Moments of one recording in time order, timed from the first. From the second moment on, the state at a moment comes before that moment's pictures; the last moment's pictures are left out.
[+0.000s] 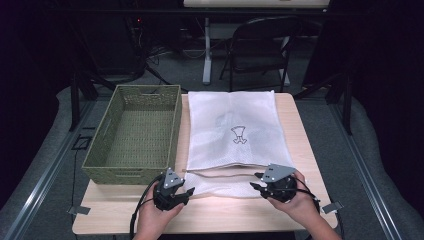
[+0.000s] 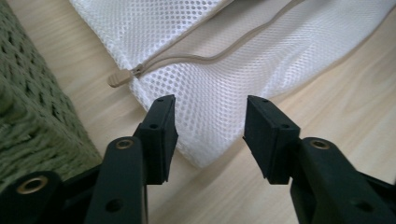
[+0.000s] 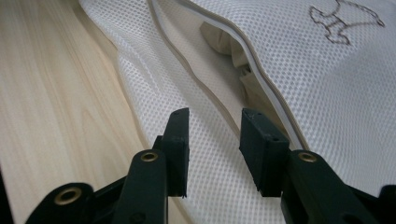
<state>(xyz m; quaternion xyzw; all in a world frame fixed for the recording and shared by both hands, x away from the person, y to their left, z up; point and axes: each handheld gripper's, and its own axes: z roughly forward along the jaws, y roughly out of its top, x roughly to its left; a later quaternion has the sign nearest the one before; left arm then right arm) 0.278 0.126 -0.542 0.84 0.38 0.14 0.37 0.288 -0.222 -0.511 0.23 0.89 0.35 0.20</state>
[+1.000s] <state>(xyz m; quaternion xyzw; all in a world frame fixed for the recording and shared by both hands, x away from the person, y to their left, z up) 0.281 0.129 -0.547 0.83 0.39 0.10 0.38 0.269 -0.280 -0.521 0.33 0.82 0.40 0.25</state>
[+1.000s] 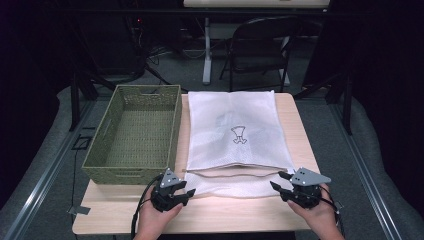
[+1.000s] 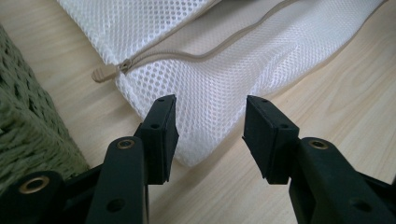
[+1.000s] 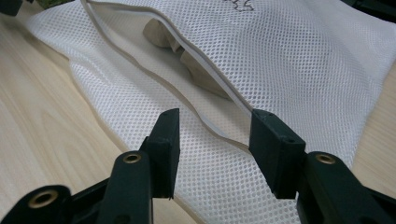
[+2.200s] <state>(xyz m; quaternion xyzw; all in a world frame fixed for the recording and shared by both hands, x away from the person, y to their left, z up) 0.296 0.123 -0.566 0.82 0.46 0.05 0.34 0.275 -0.321 -0.528 0.45 0.77 0.39 0.24</state>
